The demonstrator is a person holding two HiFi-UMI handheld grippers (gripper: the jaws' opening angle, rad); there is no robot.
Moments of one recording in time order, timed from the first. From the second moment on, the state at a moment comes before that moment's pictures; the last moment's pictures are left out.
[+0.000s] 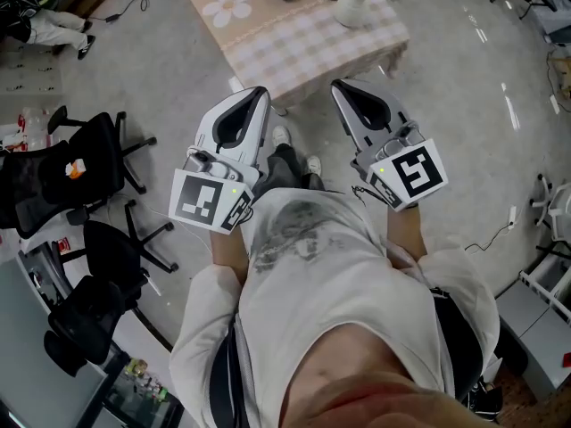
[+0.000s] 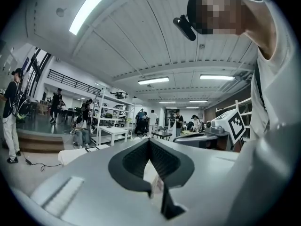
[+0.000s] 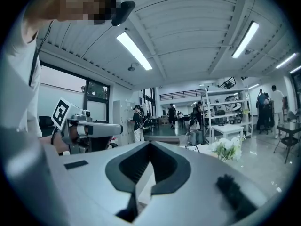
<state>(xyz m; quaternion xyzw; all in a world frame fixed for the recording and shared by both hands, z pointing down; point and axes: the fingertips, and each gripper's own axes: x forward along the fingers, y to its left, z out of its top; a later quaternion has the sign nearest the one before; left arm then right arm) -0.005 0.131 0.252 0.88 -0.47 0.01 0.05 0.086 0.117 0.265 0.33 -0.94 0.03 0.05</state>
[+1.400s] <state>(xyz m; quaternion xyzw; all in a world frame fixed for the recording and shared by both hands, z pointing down) -0.064 -0.098 0.285 0.91 -0.41 0.03 0.07 0.028 -0.076 0.296 0.41 -0.90 0.06 0.11</state>
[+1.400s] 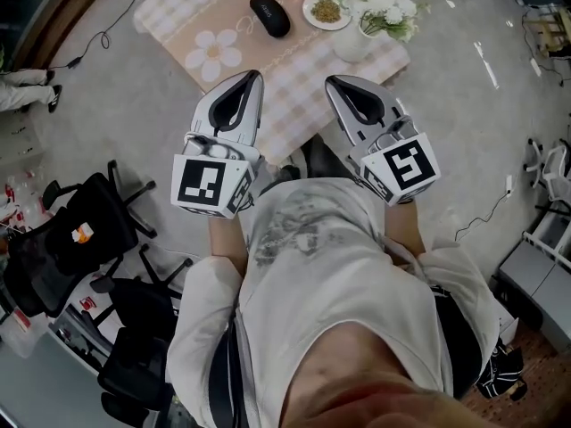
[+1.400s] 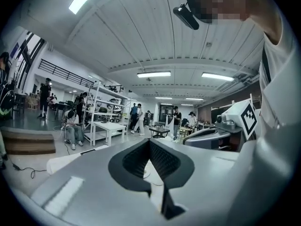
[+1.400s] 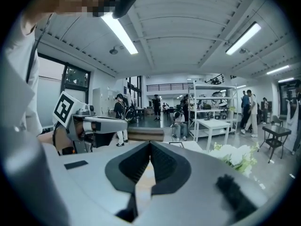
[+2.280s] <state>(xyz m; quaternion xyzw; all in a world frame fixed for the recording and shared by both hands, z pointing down) -0.040 -0.202 0.321 0.88 -0.46 0.09 0.08 0.035 -0.190 0.322 0.34 -0.93 0.08 0.12</state>
